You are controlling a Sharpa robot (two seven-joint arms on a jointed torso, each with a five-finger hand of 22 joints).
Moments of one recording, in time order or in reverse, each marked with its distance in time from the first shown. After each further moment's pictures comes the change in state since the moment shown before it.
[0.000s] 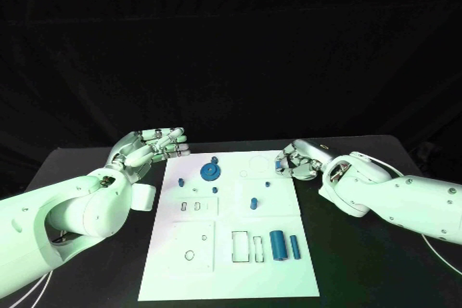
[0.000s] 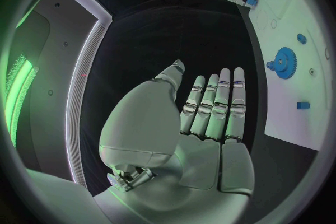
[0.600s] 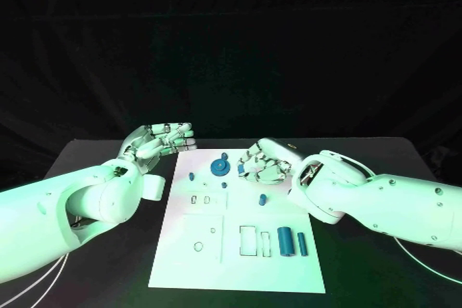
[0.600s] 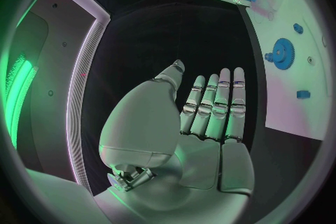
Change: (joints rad) left arm -0.001 0.028 -0.013 -0.062 0.003 0.003 -0.003; left_hand 0.000 0.000 0.000 0.000 0.000 0.000 0.000 -0.004 0.000 0.000 0.000 0.000 0.000 0.000 0.000 0.000 0.000 0.000 0.000 0.000 0.000 0.000; right arm 0.025 0.157 0.000 0.160 0.025 0.027 -0.069; right_hand 0.005 0.005 0.004 -0.005 0.000 -0.001 -0.001 -0.004 0.000 0.000 0.000 0.000 0.001 0.000 0.000 0.000 0.000 0.000 0.000 0.000 0.000 0.000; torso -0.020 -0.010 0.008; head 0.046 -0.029
